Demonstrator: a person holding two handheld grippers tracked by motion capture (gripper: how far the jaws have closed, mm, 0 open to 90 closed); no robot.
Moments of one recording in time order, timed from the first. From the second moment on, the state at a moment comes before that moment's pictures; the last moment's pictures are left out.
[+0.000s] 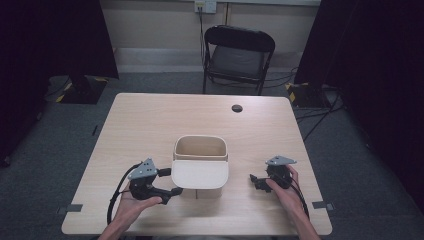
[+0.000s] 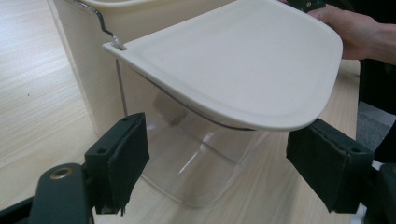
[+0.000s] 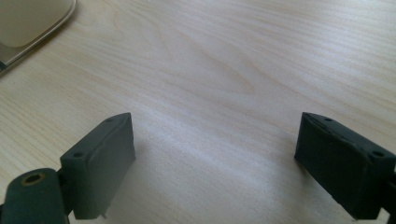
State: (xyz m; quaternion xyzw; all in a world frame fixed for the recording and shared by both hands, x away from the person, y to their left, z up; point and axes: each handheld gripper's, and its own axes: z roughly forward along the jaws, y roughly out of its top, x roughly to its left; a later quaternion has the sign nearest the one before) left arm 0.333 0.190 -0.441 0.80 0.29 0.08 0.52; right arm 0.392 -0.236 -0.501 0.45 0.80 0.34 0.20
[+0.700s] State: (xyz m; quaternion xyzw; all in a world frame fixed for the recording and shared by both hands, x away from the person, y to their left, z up) left arm 0.331 0.188 -0.434 0.80 0.29 0.08 0.52; right arm 0.392 -0.236 -0.501 0.45 0.80 0.34 0.20
